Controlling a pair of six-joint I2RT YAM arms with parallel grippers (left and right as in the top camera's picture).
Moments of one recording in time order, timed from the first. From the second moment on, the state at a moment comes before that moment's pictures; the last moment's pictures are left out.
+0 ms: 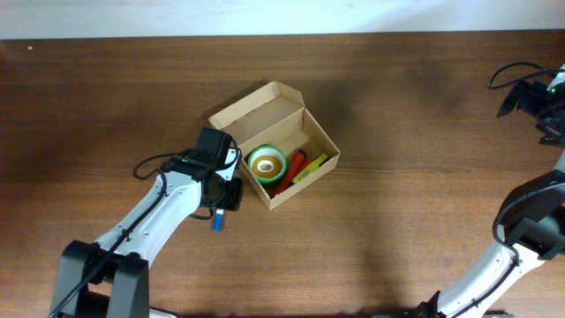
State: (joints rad) left arm -0.30 1.60 0.95 -0.72 0.08 -0.11; right arm -0.54 2.19 2.29 -1.57 -0.07 0.12
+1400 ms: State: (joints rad) left arm -0.27 1.73 1.45 -0.94 -0.18 -0.01; right arm -0.54 2.19 2.29 -1.57 -0.07 0.12
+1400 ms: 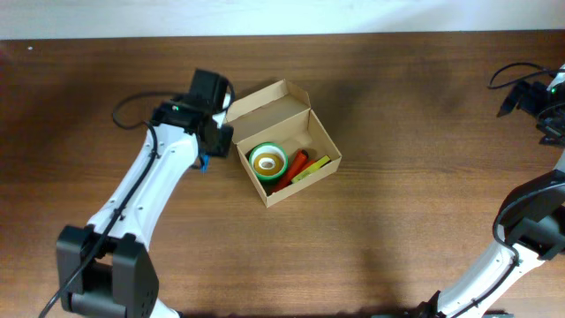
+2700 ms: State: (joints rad) left arm -0.60 2.05 1.76 -1.05 -0.04 0.47; right arm -0.54 2.19 2.29 -1.57 -0.07 0.12
